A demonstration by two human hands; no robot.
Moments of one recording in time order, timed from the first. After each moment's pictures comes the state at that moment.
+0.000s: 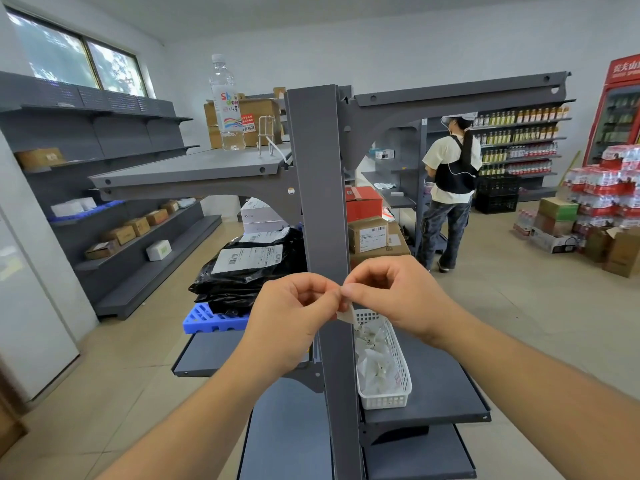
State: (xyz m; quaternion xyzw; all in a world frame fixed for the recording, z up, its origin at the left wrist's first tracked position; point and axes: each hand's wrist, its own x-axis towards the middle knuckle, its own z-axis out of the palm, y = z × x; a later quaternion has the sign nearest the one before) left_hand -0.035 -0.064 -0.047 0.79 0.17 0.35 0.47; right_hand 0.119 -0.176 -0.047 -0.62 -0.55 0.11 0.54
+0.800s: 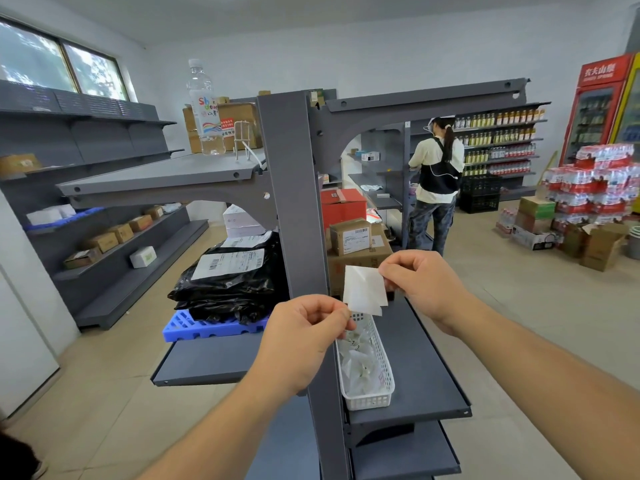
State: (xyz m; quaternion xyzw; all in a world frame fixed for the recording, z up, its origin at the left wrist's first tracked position) left_hand -0.013 -0.092 -0.069 0.78 0.20 0.30 0.51; right_hand 0.185 -0.198 -0.066 -0.70 -0.39 0.10 0.59
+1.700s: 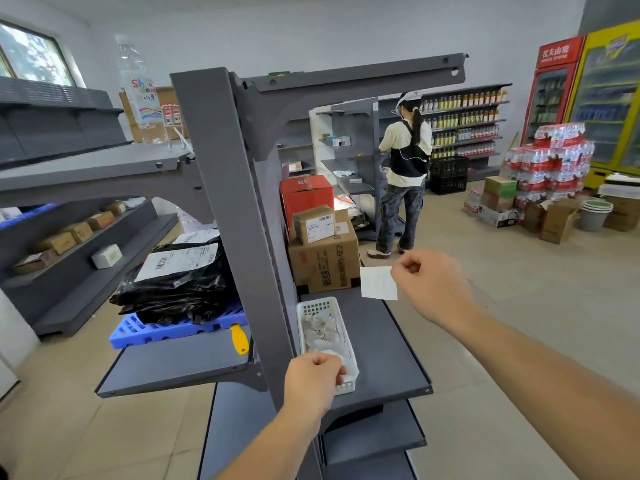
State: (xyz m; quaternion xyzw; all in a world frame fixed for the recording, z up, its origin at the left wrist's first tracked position) left_hand 0.069 -0.126 -0.193 0.67 0.42 0.18 0.58; right_hand 0.228 -0.256 -0.095 -0.84 -0.30 -0.10 0.44
